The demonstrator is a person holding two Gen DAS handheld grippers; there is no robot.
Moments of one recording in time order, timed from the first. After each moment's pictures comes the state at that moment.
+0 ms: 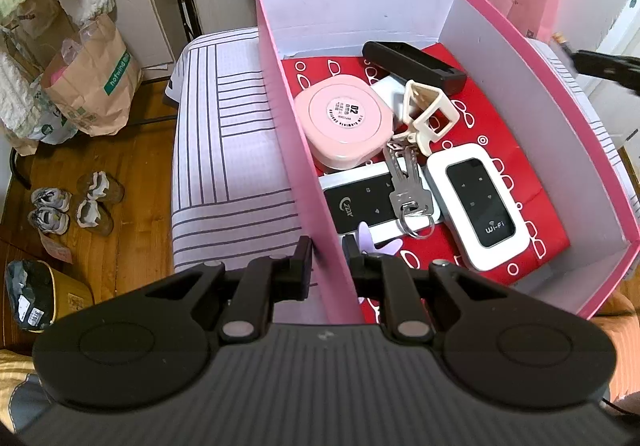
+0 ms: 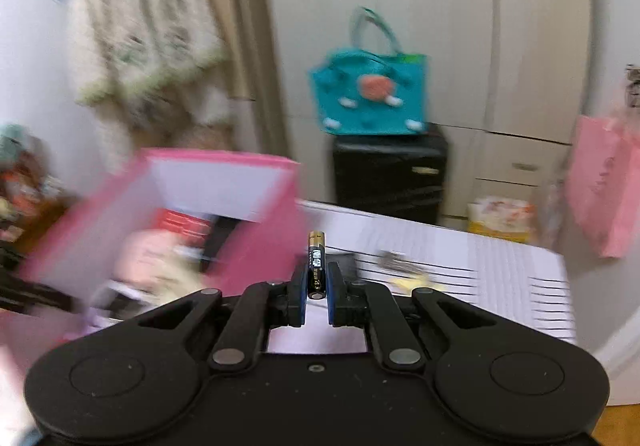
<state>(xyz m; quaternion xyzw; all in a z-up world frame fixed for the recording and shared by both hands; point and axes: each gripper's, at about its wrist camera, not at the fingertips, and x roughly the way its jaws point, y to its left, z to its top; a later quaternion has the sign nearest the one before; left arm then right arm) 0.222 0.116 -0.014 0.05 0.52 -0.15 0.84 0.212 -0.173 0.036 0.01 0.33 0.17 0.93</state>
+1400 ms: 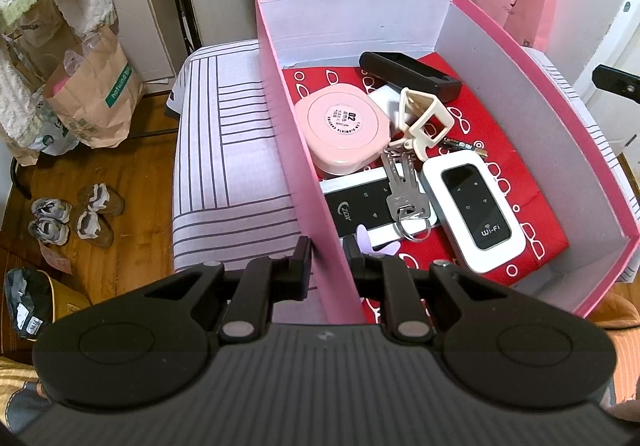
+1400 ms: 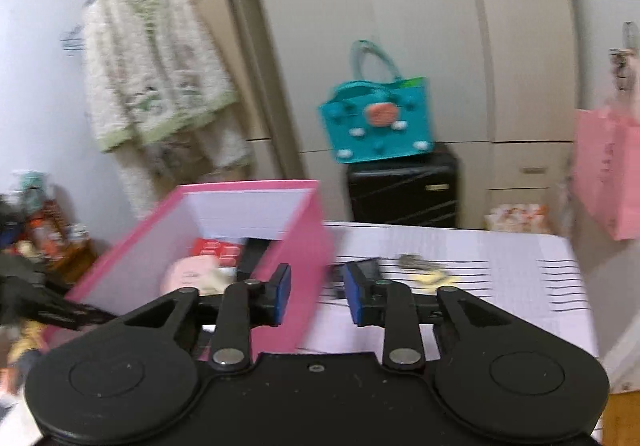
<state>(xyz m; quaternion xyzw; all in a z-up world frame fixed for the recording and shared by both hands) 0.213 0.116 -0.014 0.05 0.49 -0.16 0.86 0.177 -0.193 0.028 0.06 0.28 0.14 0.95</state>
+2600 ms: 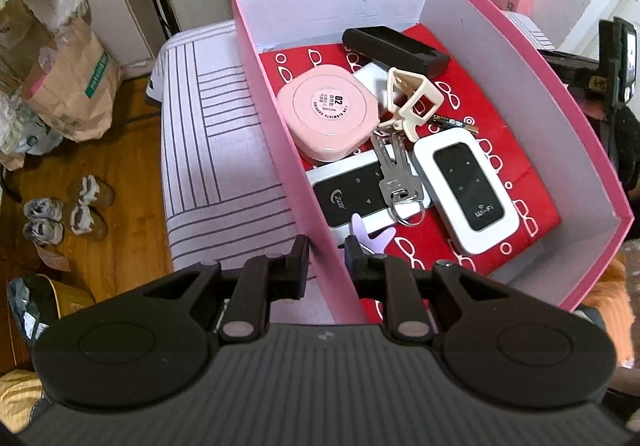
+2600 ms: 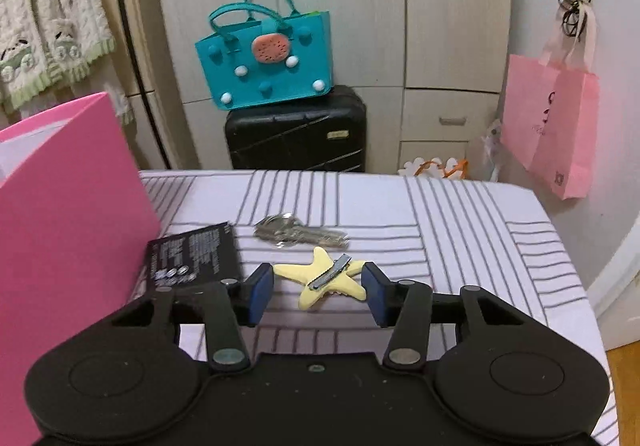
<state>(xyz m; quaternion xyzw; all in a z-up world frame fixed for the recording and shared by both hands) 0.233 0.113 -0.010 0.07 0.54 -0.19 0.81 0.286 -0.210 -0.076 0.03 0.35 0.01 0.94</state>
